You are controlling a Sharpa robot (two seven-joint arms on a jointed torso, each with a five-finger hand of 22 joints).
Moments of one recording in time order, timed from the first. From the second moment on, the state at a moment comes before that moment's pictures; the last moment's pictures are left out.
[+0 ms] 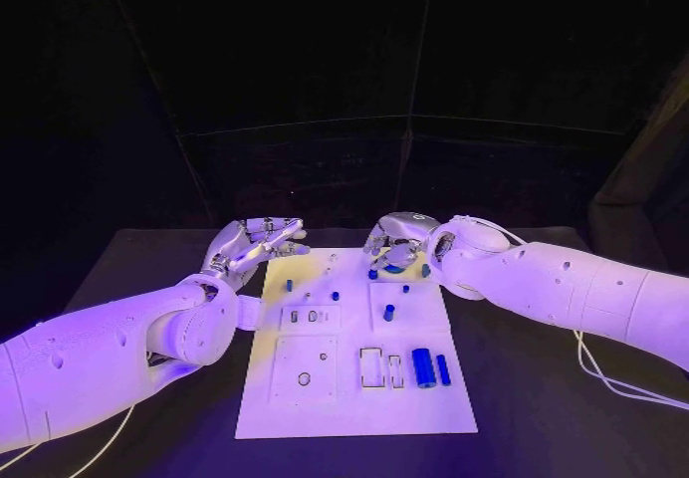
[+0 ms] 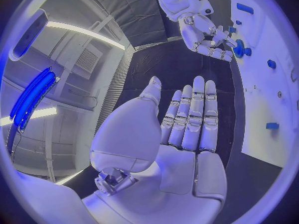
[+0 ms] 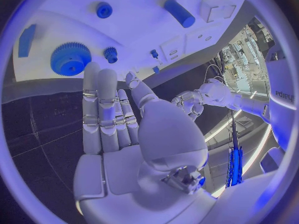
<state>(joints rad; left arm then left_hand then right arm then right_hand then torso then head) 1.19 -0.79 -0.11 1.50 0.01 -0.36 0.57 1.33 0.02 -0.03 0.12 0.04 0.94 0.21 0.14 0.07 1.05 0.15 0.17 0.07 1.14 0.11 0.23 0.17 0.18 0.94 0.23 0.24 0.10 1.23 -0.59 -0.04 1.16 -1.48 -0.23 0.06 1.30 0.04 0.08 -0.29 0.17 0.99 0.17 0.07 0.07 1.13 0.10 0.07 0.06 1.46 0.00 0.78 0.50 0.17 1.26 0.09 0.72 0.36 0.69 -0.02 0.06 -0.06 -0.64</state>
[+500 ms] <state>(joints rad) 1.19 -0.80 -0.11 1.51 0.01 -0.35 0.56 1.33 0.02 -0.04 0.12 0.04 0.94 0.21 0.13 0.07 1.04 0.16 0.17 0.07 1.14 0.11 0.23 0.17 0.18 0.94 0.23 0.24 0.10 1.24 -0.58 -0.04 1.16 -1.57 -0.15 0.01 1.29 0.04 0.11 -0.28 0.16 0.99 0.17 0.07 0.07 1.13 0.10 0.07 0.06 1.47 0.00 1.02 0.75 0.17 1.23 0.09 0.85 0.46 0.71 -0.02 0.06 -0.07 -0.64</state>
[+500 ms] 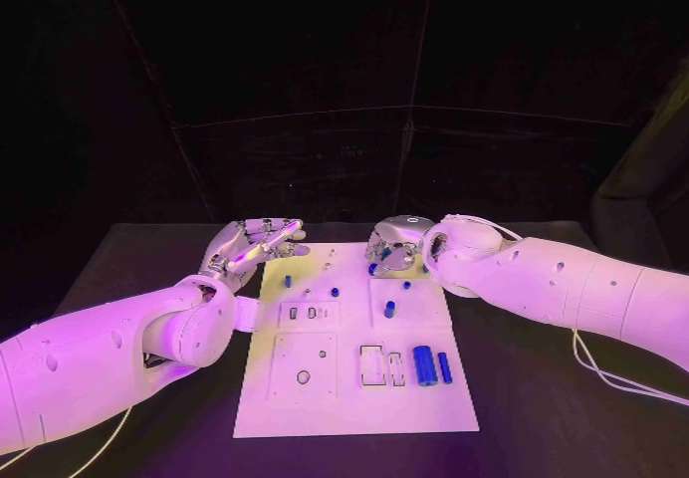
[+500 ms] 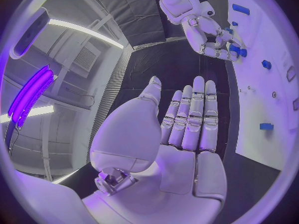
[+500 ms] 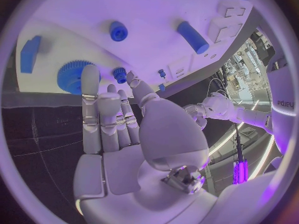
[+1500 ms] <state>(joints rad) 1.19 -0.81 -0.10 1.50 0.01 -0.34 0.54 1.33 0.03 -0.04 0.11 0.04 0.94 0.21 0.12 0.07 1.04 0.16 0.17 0.07 1.14 0.11 0.22 0.17 0.18 0.94 0.23 0.23 0.09 1.24 -0.56 -0.03 1.14 -1.60 -0.11 0.00 1.28 0.08 0.35 -0.28 0.07 1.09 0.15 0.07 0.07 1.22 0.08 0.06 0.06 1.47 -0.01 1.20 0.92 0.17 1.24 0.09 1.09 0.72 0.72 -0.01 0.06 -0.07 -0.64</state>
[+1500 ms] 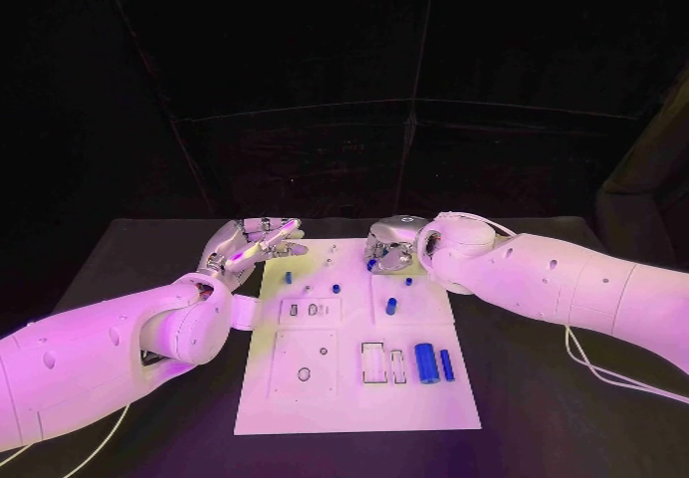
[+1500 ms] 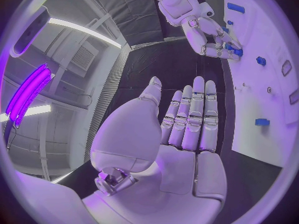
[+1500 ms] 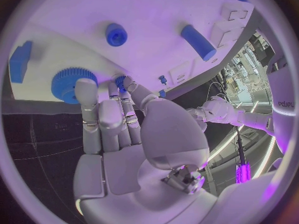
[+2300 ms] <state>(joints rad) 1.19 -0.81 -0.10 1.50 0.01 -0.33 0.54 1.33 0.03 -0.04 0.11 0.04 0.94 0.21 0.12 0.07 1.04 0.16 0.16 0.07 1.14 0.11 0.22 0.17 0.18 0.94 0.23 0.23 0.09 1.25 -0.44 -0.03 1.07 -1.54 -0.33 -0.01 1.23 0.04 0.40 -0.25 0.09 1.09 0.15 0.07 0.07 1.21 0.08 0.06 0.07 1.47 -0.01 1.24 0.95 0.15 1.24 0.09 1.12 0.75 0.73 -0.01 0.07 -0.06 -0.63</state>
